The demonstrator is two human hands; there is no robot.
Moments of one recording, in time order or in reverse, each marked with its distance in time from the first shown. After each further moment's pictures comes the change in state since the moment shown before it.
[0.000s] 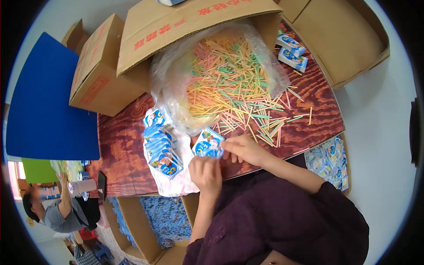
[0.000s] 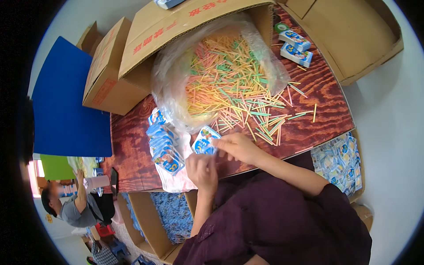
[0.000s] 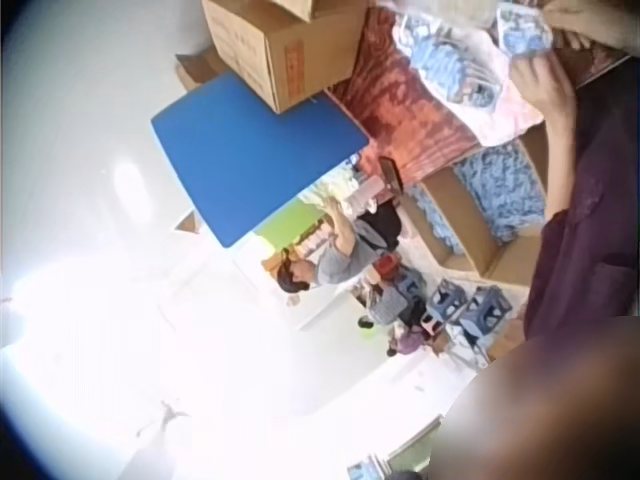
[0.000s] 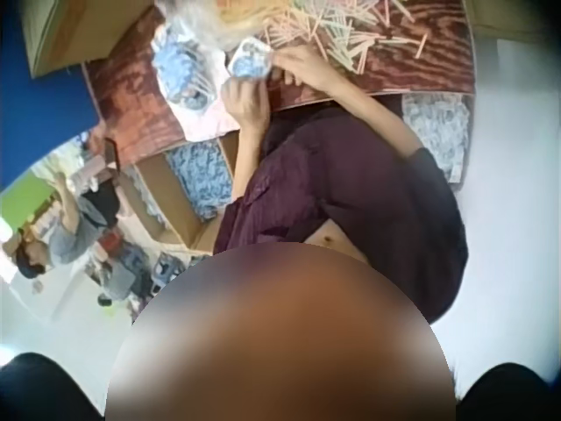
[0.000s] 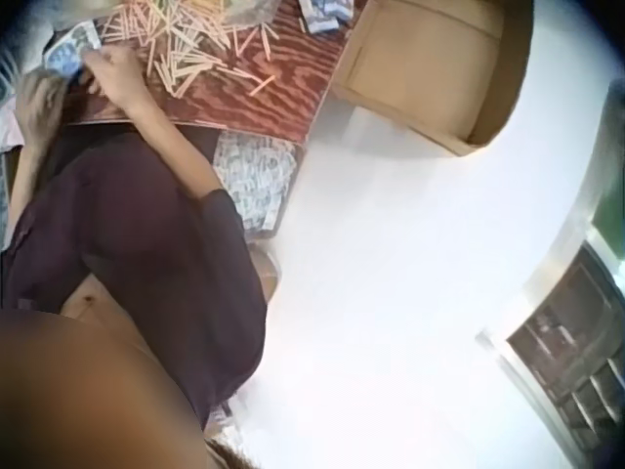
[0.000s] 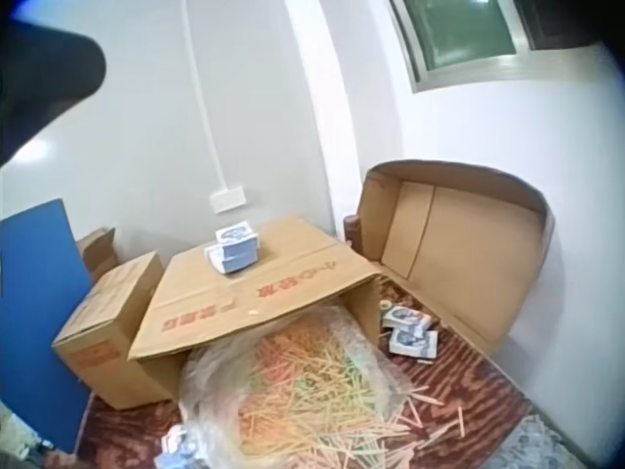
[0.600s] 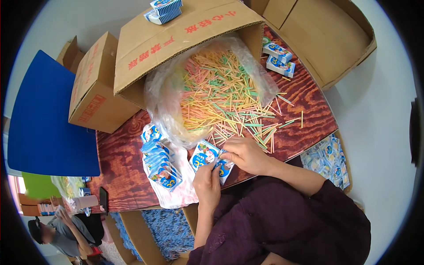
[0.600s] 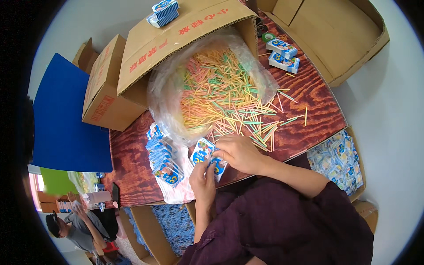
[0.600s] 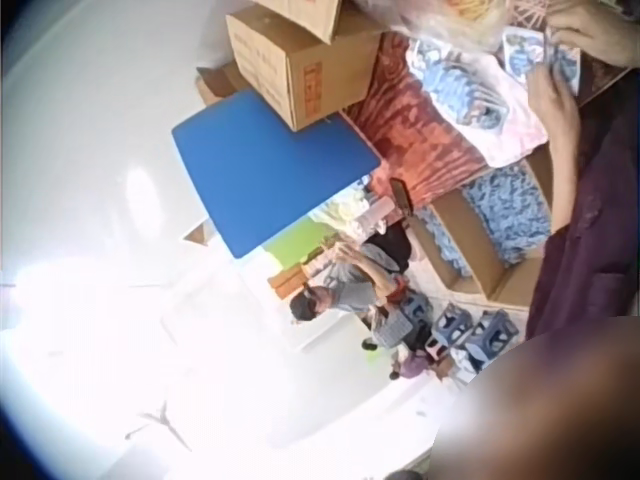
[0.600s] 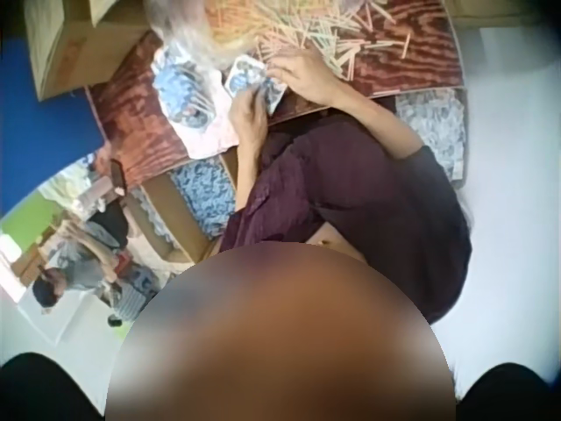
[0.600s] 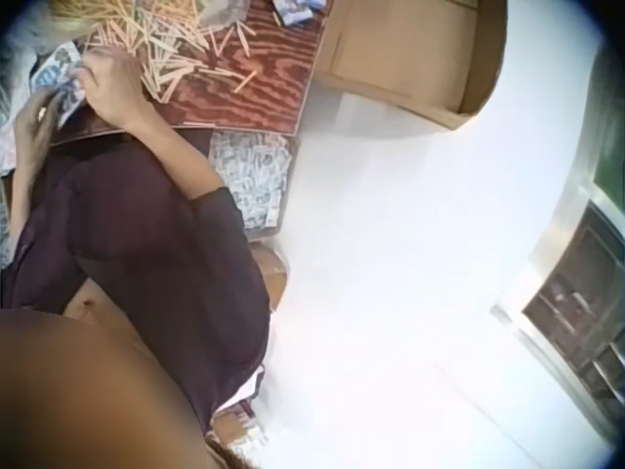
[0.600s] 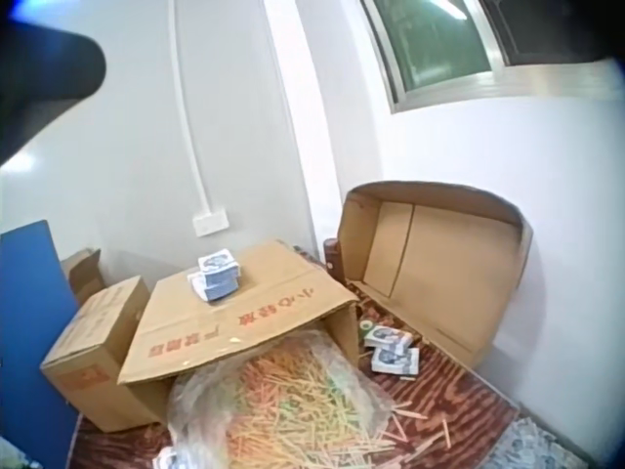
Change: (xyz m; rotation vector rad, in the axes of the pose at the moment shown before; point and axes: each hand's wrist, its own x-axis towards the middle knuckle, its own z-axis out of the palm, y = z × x) left_hand 0.014 0.014 -0.013 -0.278 -0.200 -0.173; right_hand -0.012 -0.030 -0.008 -0.708 0.301 -0.650
